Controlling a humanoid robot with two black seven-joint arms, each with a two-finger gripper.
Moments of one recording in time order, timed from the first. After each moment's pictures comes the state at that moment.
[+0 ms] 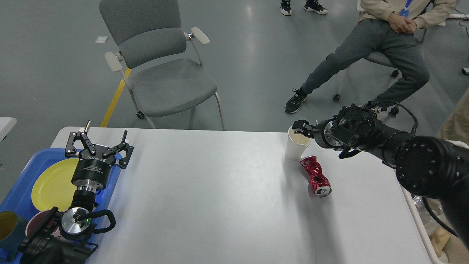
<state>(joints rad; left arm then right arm) -0.34 0.12 -1.40 -0.70 0.07 -0.61 -0.20 1.23 0.00 -1.07 0.36 0.17 0.28 -0.07</state>
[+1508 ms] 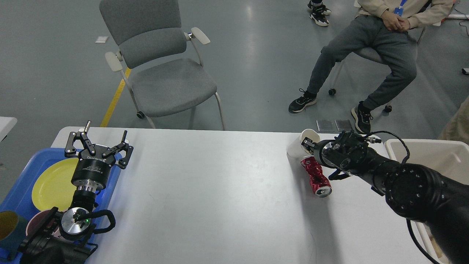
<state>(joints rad) -0.34 0.12 -1.40 -0.70 0.07 -0.61 -0.20 1.09 0.01 -0.93 0.32 0.17 0.11 -0.16</state>
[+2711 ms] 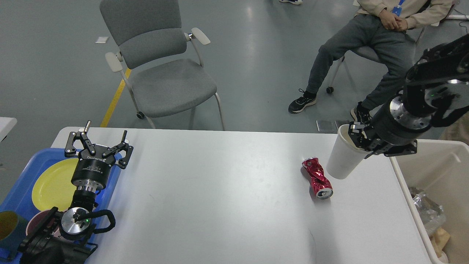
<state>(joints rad) -0.34 0.12 -1.40 -0.70 0.07 -0.61 -0.20 2.25 -0.23 -1.48 1.55 0.29 0.52 -0.14</state>
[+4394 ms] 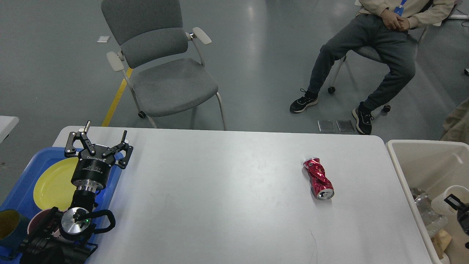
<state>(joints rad) -0.34 0.12 -1.40 -0.70 0.07 -0.61 -0.20 0.58 -0.43 -0.97 0.04 0.24 0.06 -0.05</state>
